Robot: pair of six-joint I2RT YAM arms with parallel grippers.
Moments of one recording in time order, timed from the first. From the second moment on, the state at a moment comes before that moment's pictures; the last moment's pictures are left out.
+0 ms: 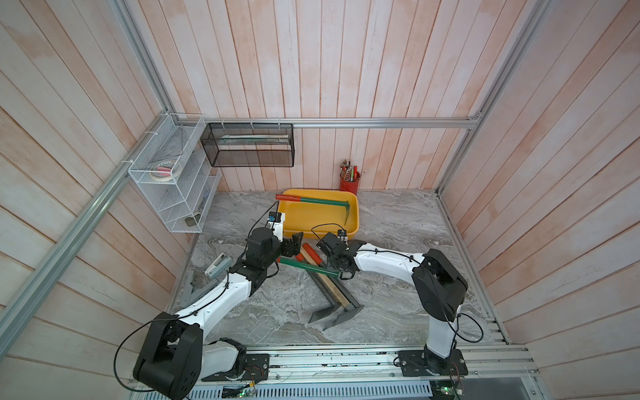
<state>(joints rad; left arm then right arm) -0.37 1.26 0.70 0.22 0.13 -0.20 0.88 1.89 1.33 -0.63 0.38 0.80</state>
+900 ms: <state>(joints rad) -0.41 1.51 1.11 -0.12 0.65 -0.04 0.55 1.33 0.96 0.14 0.25 -0.36</state>
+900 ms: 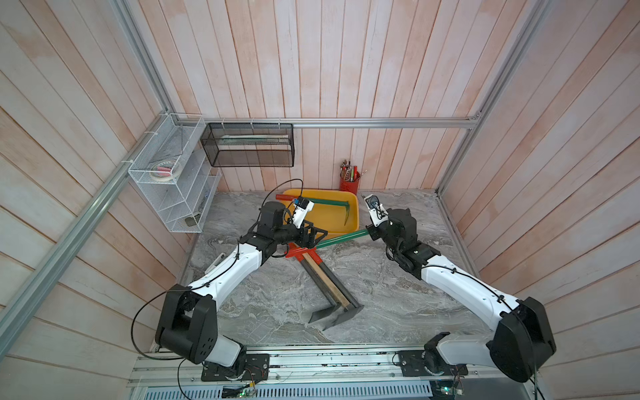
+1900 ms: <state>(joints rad) -0.44 1.60 1.15 -0.25 0.92 0.16 0.52 1.30 0.81 0.52 0.02 -0.60</state>
